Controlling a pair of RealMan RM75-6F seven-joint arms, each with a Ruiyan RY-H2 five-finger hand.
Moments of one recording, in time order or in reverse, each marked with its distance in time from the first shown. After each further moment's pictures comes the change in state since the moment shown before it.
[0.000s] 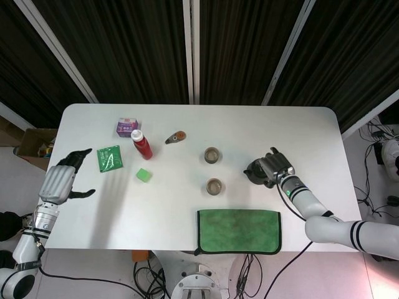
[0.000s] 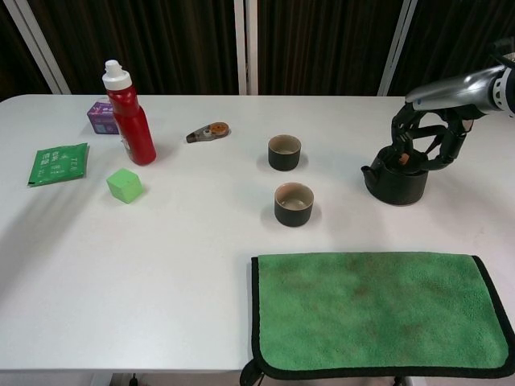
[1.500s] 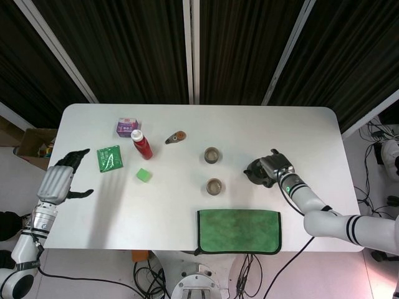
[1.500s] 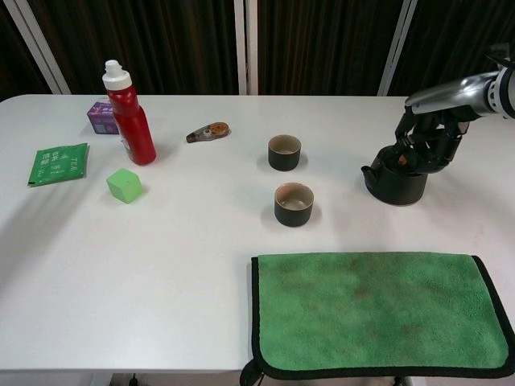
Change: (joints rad) left arm 0.003 -0.003 0.003 0.021 -0.003 -0.003 -0.016; right arm 0.056 -0.014 -0.047 0.061 0.039 -0.073 0.143
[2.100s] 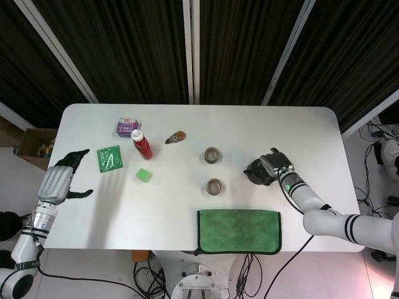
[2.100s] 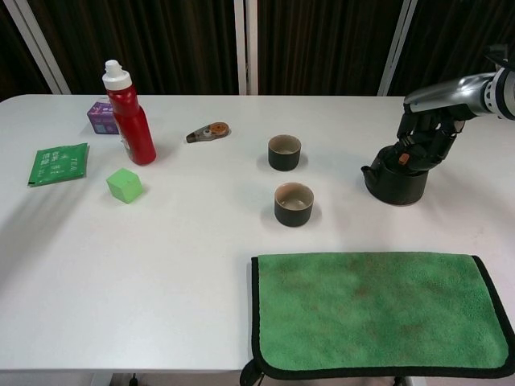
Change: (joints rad) left arm -0.001 -0.004 0.001 0.011 -0.002 -0.007 -0.008; right arm -0.016 -0.025 0.011 0.043 -0.031 0.003 0.067
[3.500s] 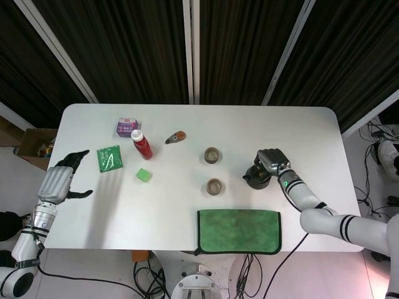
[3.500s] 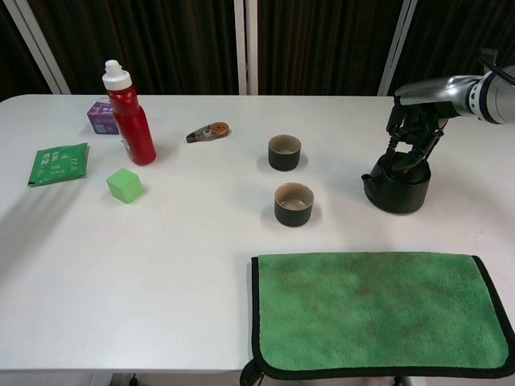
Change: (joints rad) left arm -0.005 -0.013 0.003 0.036 -0.007 -0.023 -0.024; right arm -0.091 -0.088 0.094 0.130 -0.142 -0.006 0.147
